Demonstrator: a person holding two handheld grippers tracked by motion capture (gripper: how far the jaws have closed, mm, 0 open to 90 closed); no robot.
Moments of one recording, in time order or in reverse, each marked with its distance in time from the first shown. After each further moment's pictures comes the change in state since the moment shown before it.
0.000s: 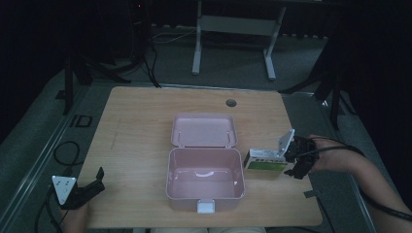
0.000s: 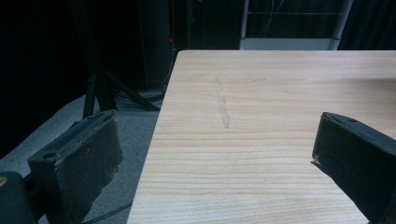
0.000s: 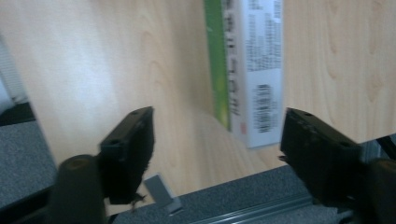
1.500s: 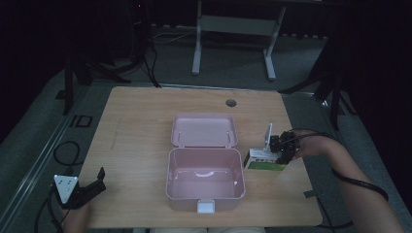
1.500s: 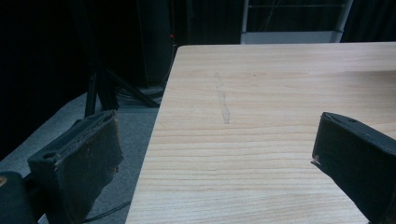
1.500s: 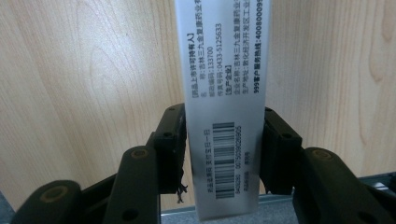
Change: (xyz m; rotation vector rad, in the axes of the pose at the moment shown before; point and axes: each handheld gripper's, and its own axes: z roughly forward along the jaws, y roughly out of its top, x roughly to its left) left arm -0.002 0.000 0.002 0.023 0.004 0.020; right arm -0.050 0.016 0.075 0.147 0.125 -0.040
